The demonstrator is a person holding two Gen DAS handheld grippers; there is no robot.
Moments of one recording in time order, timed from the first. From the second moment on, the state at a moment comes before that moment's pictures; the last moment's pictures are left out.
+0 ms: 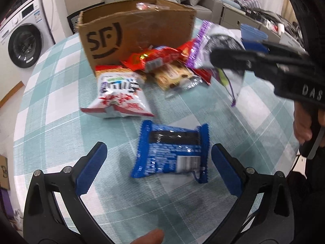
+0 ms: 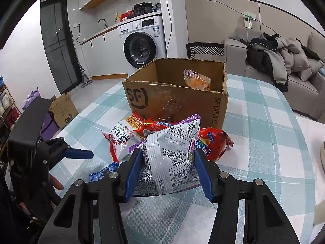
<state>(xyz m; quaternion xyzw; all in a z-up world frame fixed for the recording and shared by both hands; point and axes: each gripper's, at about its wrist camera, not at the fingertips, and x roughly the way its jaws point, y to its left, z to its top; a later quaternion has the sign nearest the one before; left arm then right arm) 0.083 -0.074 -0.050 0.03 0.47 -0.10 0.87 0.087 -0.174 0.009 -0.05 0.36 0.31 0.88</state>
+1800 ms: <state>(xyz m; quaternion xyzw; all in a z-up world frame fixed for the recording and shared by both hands) 0.102 -0.012 0.024 -0.05 0.37 -0.08 0.92 0.101 -0.188 0.045 -0.04 0.32 0.27 0.91</state>
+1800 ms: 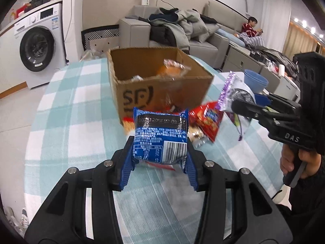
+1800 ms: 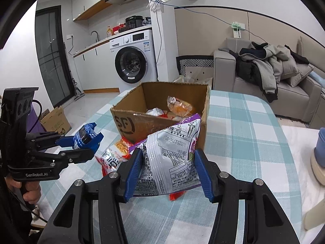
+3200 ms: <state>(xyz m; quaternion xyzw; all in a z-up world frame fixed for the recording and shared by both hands) 0.265 0.003 0.048 -0.05 0.37 -0.03 0.93 0.236 -0.139 0.079 -0.04 0.32 0.27 0.91</state>
